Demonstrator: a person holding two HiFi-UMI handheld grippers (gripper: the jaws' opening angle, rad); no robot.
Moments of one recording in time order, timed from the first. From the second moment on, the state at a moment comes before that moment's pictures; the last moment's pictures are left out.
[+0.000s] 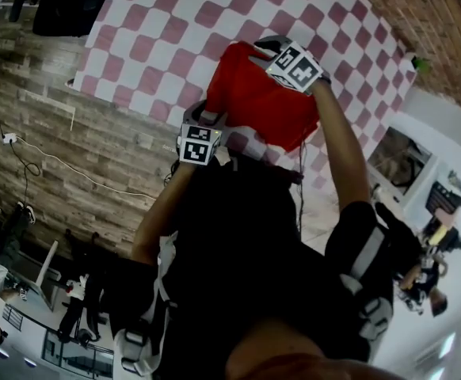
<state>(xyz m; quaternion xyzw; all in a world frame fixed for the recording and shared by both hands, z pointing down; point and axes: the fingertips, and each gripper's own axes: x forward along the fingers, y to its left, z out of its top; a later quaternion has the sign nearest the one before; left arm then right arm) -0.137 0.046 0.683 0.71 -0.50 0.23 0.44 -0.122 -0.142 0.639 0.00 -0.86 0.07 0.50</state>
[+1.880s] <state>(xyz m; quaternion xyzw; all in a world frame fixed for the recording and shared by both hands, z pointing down) -0.108 -0.143 0.713 0.83 -0.26 0.43 0.23 0.069 -0.256 0.714 0.19 -0.81 0.34 0.44</state>
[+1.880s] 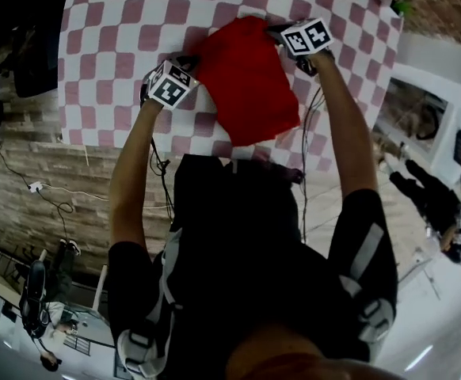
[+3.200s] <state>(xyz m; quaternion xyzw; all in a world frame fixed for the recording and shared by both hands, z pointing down) 0.065 -0.273 0.714 0.86 -0.09 0.49 0.08 0.271 -0.238 0.718 0.37 -0.77 0.40 0.35</state>
